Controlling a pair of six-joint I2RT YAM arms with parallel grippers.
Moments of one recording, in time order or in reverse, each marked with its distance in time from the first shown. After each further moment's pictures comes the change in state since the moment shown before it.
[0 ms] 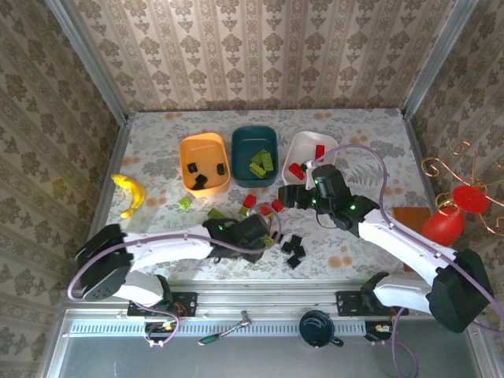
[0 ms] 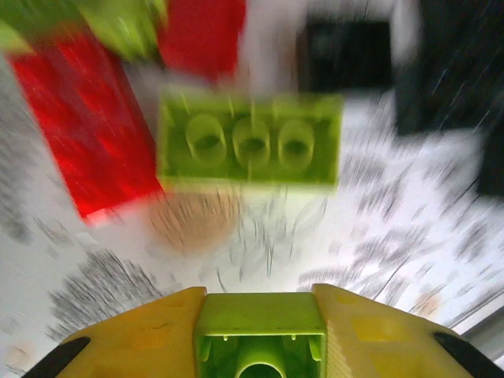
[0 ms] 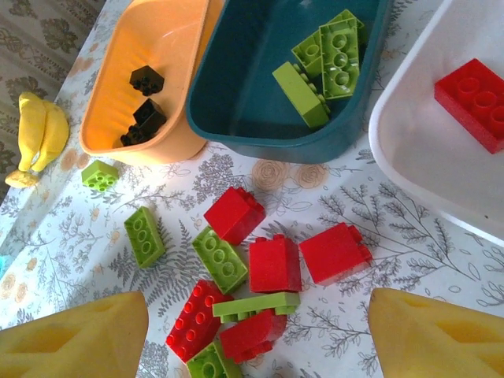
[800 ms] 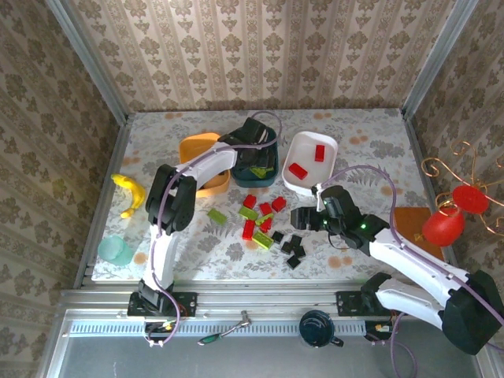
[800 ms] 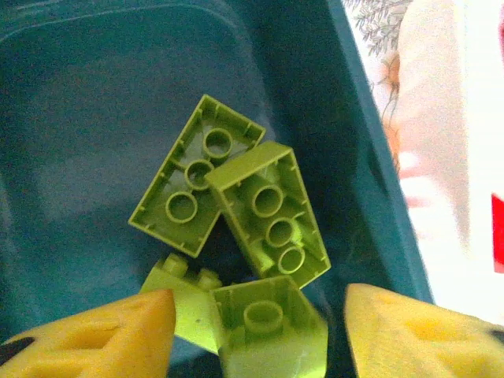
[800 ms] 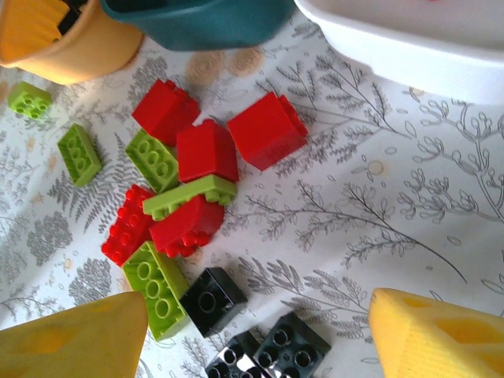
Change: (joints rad) left arm 0.517 0.771 0.933 -0.030 0.141 0.186; right arm 0.000 -0.166 -0.200 -0.111 0.000 0.026
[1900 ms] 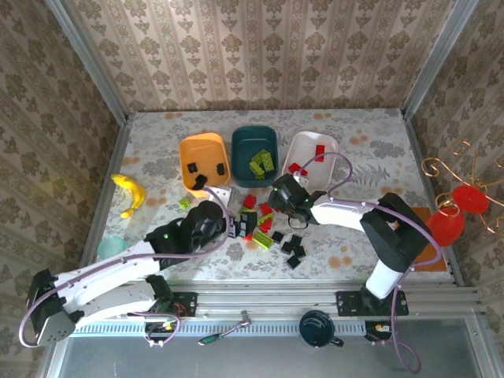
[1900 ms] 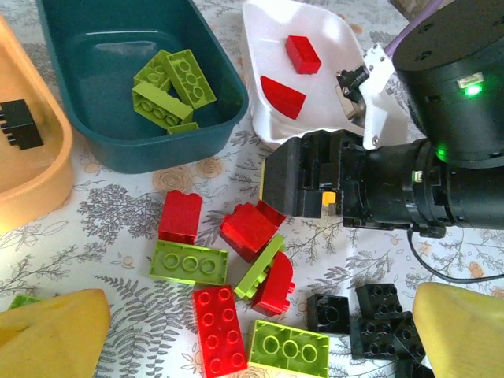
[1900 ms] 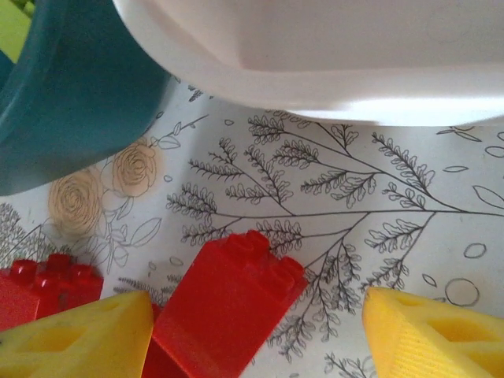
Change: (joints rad) left arm -0.415 -1.265 -1.132 0.302 -0.342 -0.159; right arm 0.114 0.703 0.323 0.177 0.332 0.463
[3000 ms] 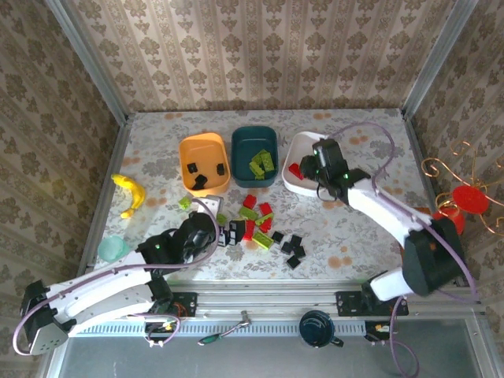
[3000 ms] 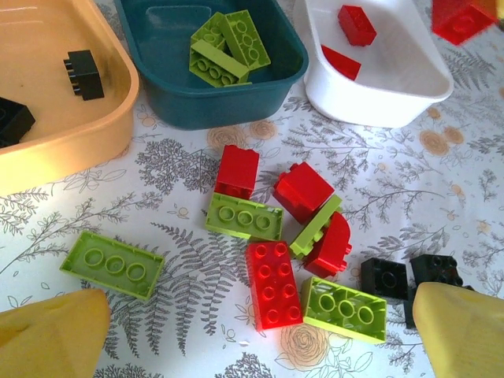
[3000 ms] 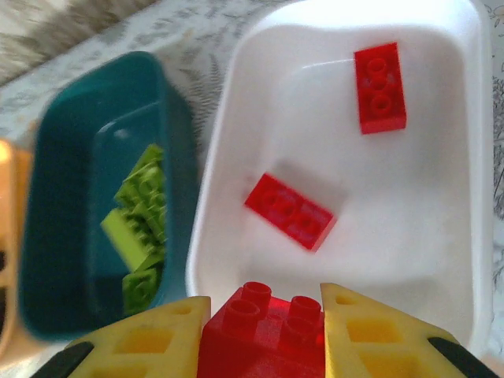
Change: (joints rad) left arm -0.006 -0.102 -0.103 -0.083 -0.066 -0.037; right arm -0.304 -0.193 0.161 -0.136 -0.095 -0.341
